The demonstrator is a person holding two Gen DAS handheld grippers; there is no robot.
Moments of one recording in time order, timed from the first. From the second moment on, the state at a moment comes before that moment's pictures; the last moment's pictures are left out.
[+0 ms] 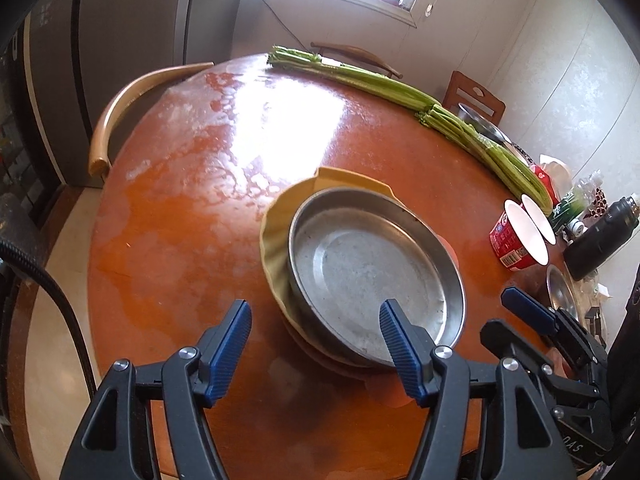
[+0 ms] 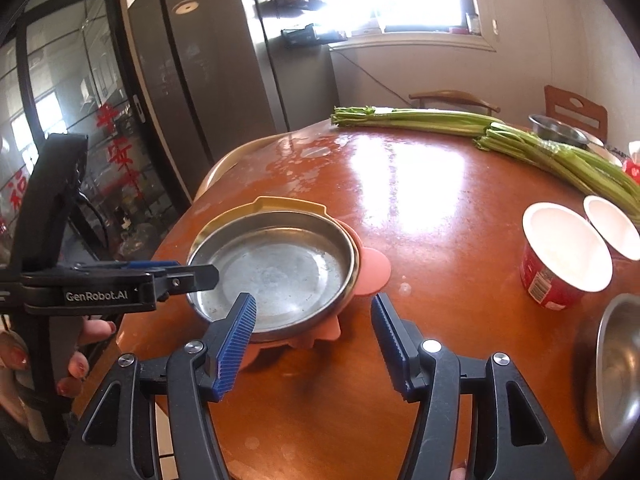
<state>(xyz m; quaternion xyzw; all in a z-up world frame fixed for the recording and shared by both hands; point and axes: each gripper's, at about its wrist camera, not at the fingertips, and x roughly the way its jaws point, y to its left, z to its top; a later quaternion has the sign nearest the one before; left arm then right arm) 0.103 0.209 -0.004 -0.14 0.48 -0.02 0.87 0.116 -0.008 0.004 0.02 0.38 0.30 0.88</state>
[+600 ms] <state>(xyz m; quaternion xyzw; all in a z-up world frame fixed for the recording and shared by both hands) 0.132 0.178 -0.016 -0.12 0.49 -0.03 0.86 0.122 -0.015 -0.019 0.04 0.41 0.29 0.86</state>
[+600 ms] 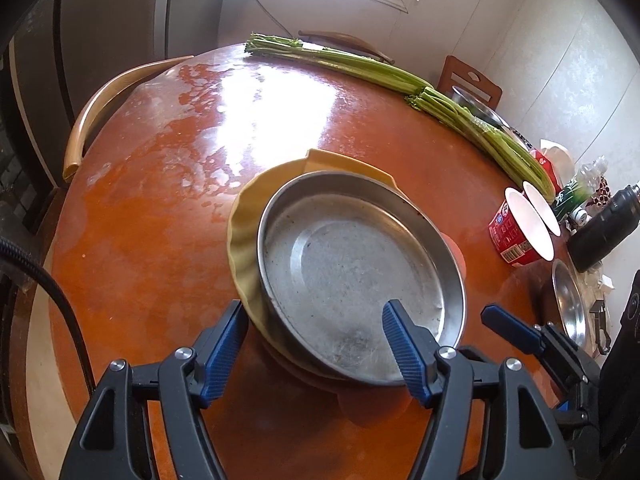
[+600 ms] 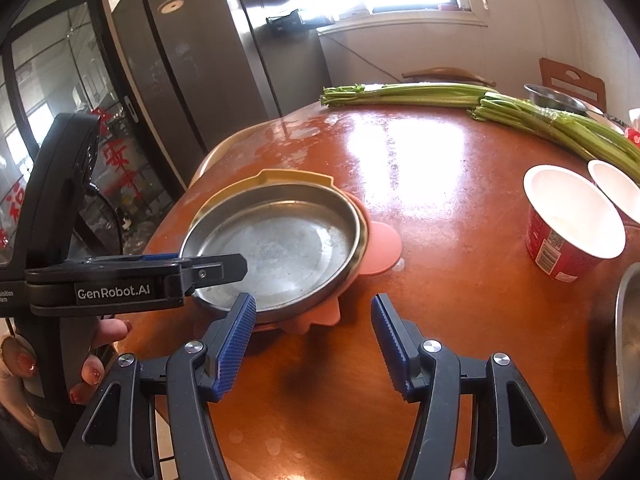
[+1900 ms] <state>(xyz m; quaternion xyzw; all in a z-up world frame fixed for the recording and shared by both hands) 0.125 0.111 0.064 -0.08 0.36 -0.06 0.93 0.101 -0.129 0.053 0.04 0.28 0.13 0.95</state>
